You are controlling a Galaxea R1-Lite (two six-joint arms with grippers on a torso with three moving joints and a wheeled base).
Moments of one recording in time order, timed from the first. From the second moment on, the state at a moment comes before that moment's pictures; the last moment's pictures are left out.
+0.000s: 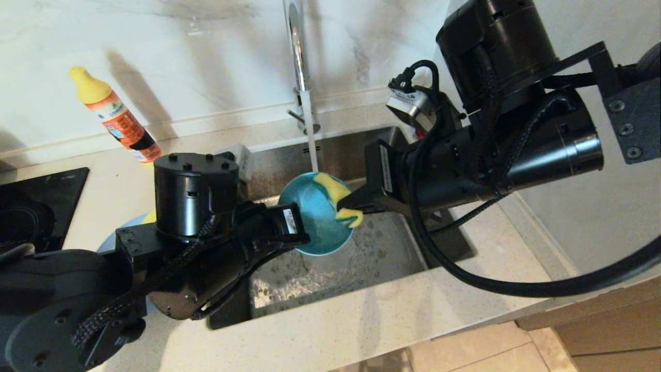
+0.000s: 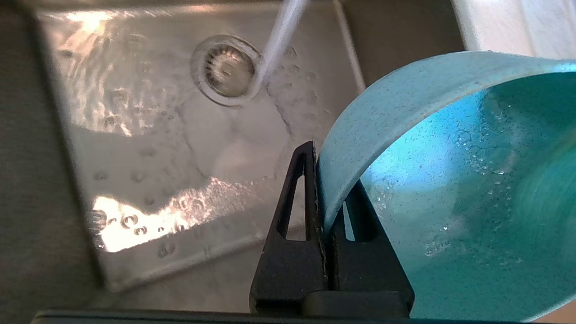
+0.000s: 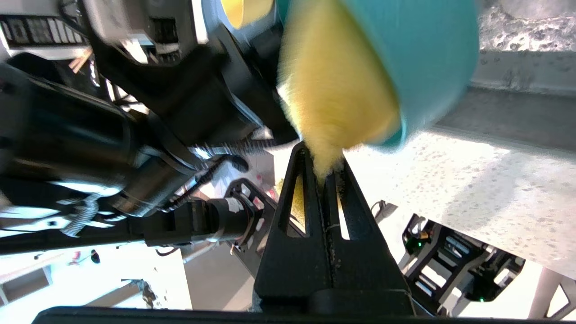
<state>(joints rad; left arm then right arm) -0.71 1.63 -0.86 -0.53 0.38 -0.42 0.84 1.80 -1.83 0.55 0.23 0.66</state>
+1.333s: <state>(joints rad) -0.71 1.57 -0.81 -0.53 0.40 -0.41 0.85 1.95 -1.93 0.51 0.22 0.64</state>
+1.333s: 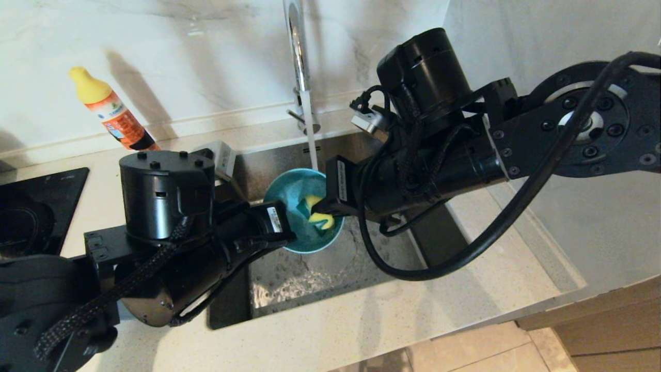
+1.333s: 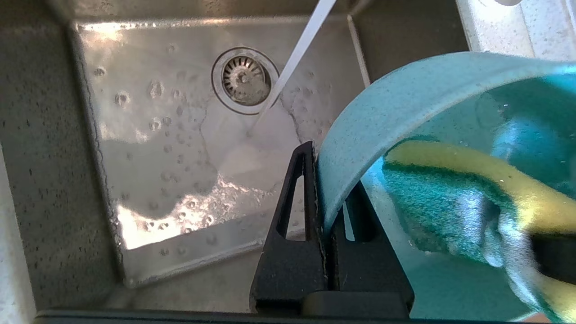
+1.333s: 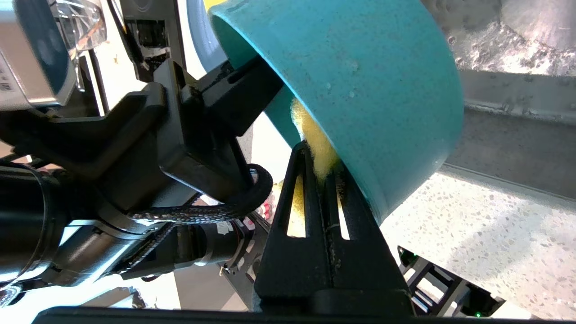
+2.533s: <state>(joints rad) -0.72 1.57 -0.74 -0.53 0.40 -0.42 0.81 1.90 -1.93 0.50 0.22 0.64</state>
